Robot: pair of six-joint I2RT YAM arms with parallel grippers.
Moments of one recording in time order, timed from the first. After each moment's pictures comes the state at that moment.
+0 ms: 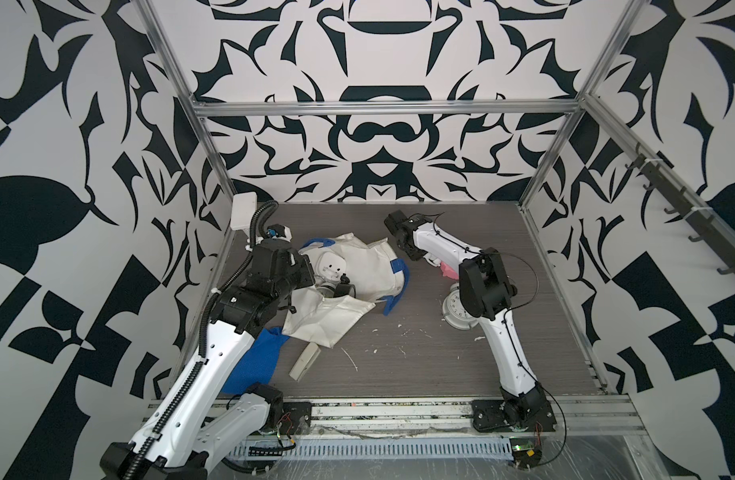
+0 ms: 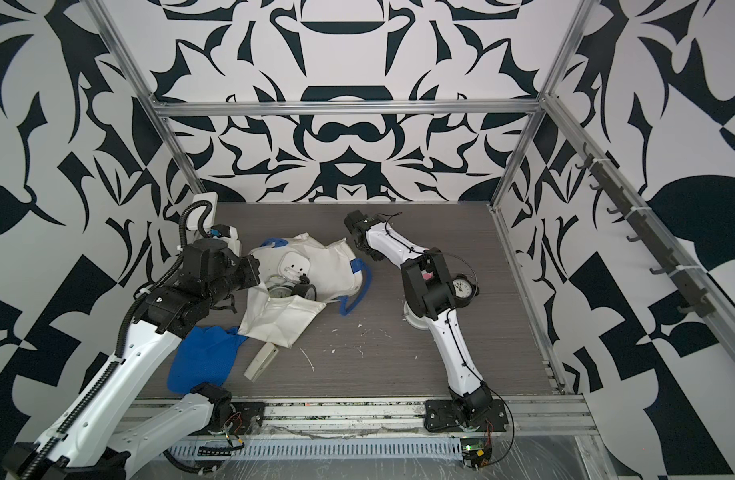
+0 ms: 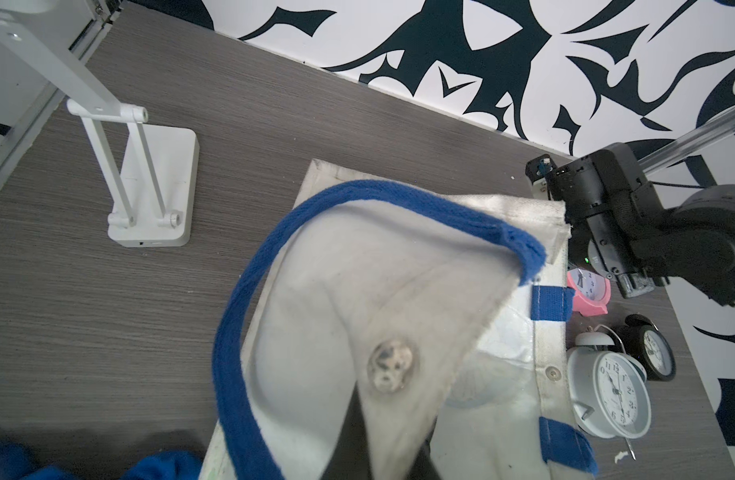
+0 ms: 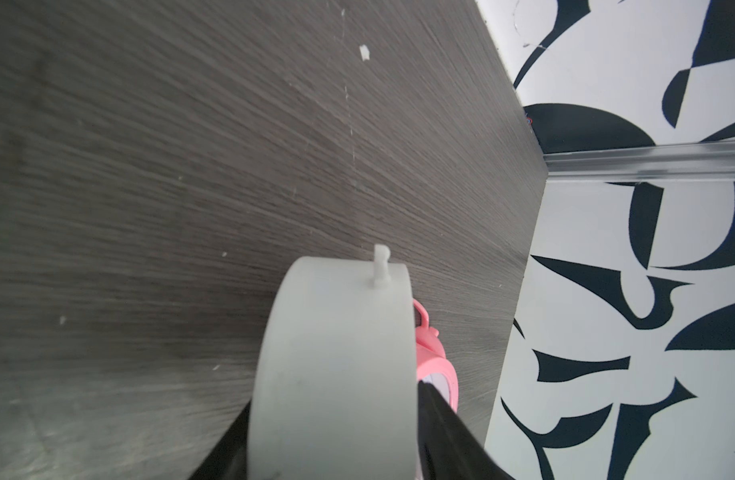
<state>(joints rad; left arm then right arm) -0.40 0.96 1.05 -0.70 -0.10 -0.50 0.53 2.39 2.05 -1.00 0.73 0.00</state>
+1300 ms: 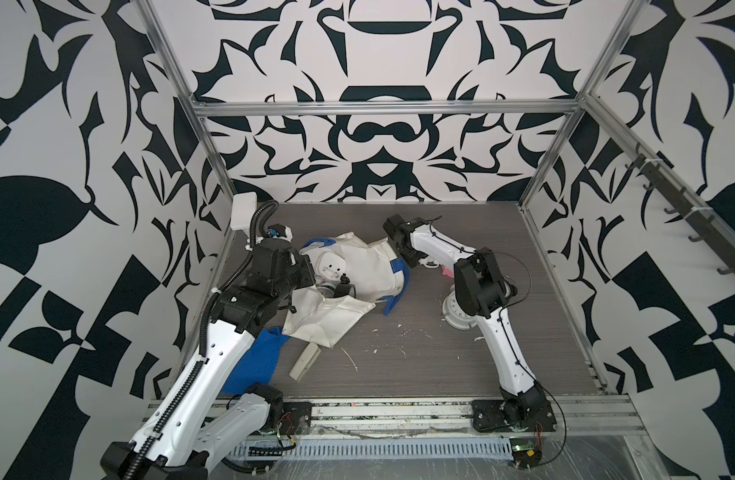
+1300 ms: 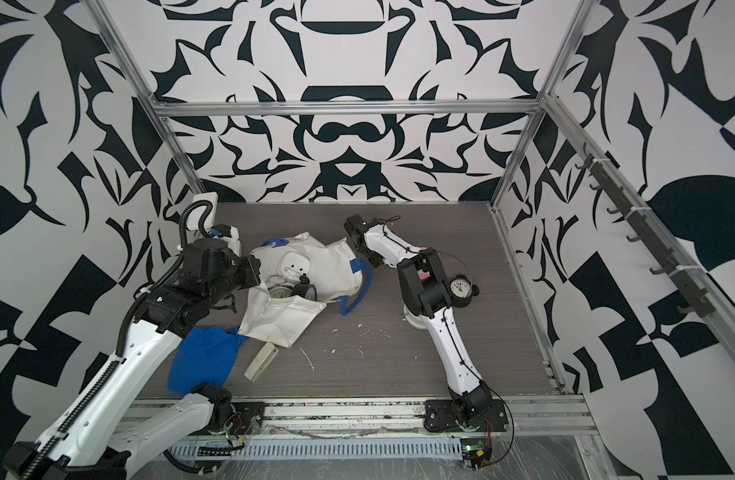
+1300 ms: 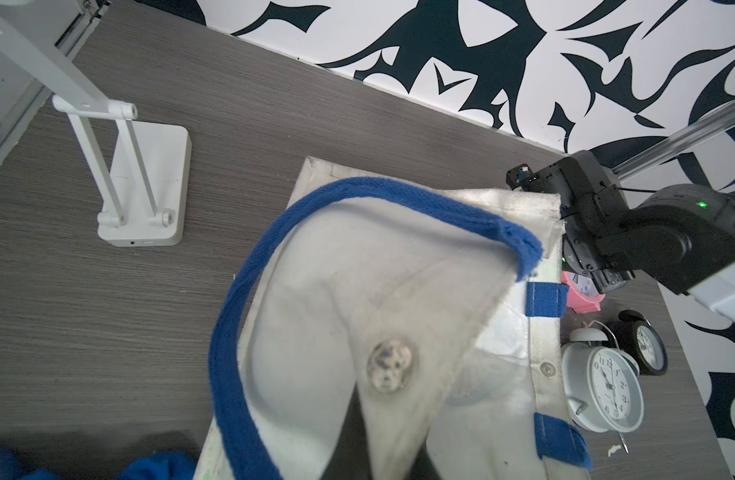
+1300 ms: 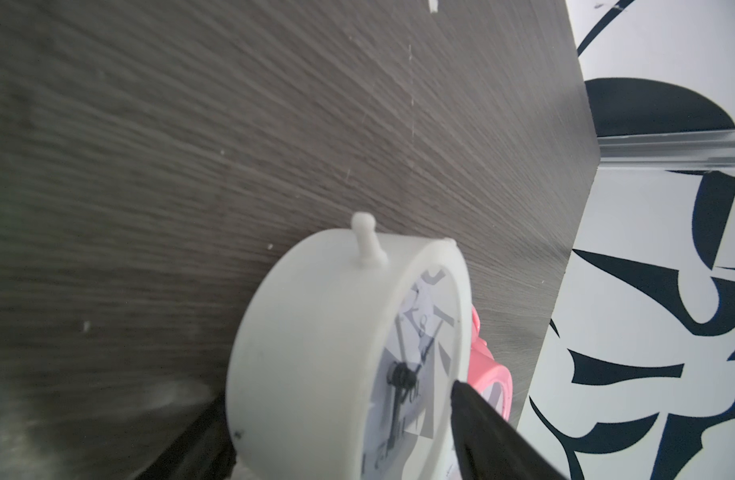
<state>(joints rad) -0.40 0.96 1.05 -0.70 -0.08 -0.50 0.53 2.44 2.08 -1.05 0.67 0.05</state>
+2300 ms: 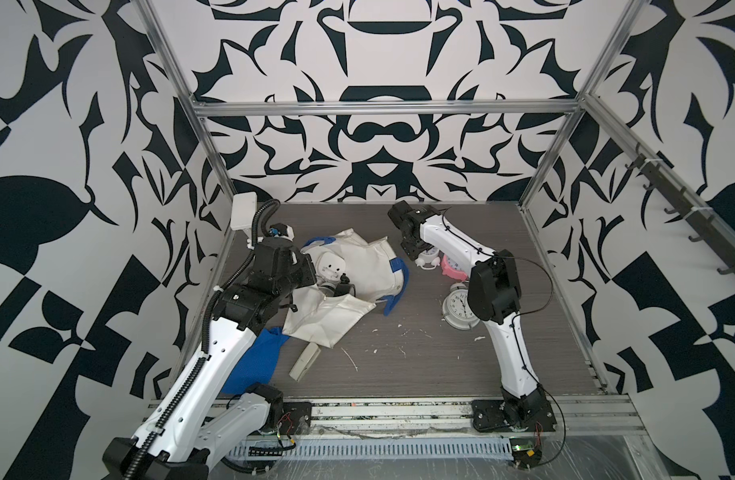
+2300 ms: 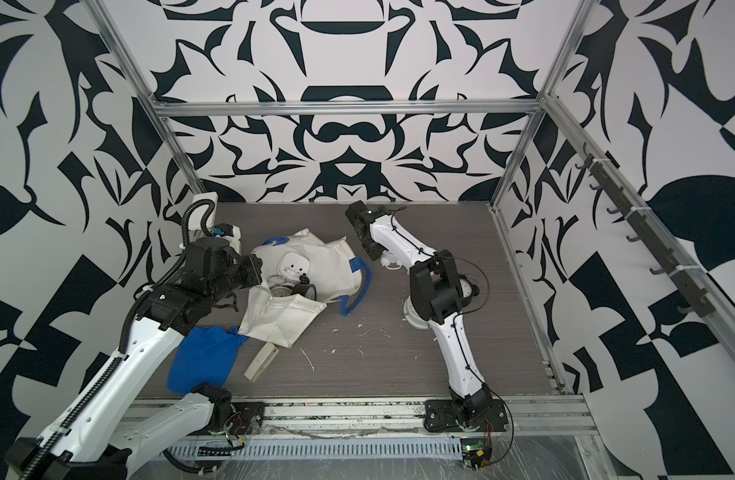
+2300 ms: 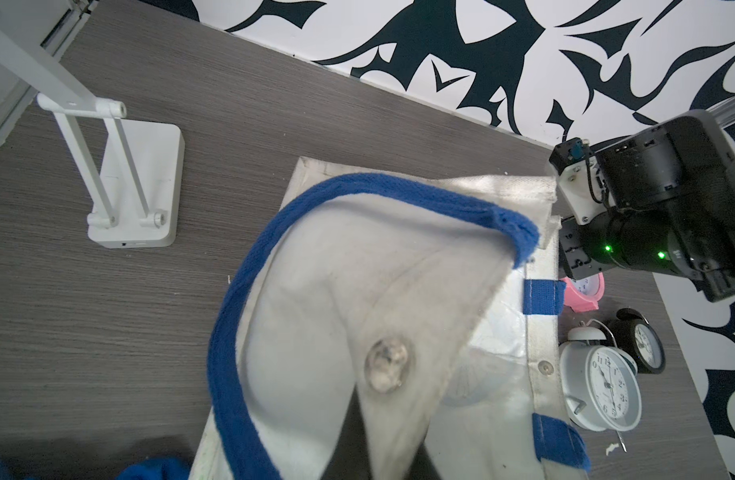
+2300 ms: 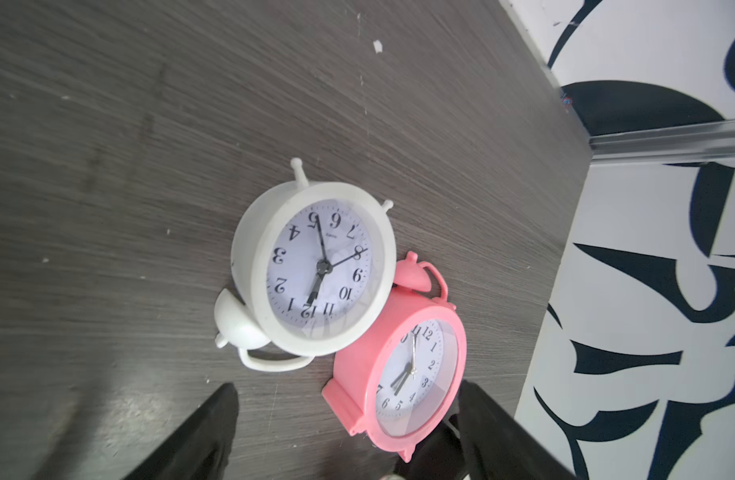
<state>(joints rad) -0.40 0.97 1.05 -0.69 -0.07 -0.50 0.53 2.28 2.09 -1.15 0.56 0.06</state>
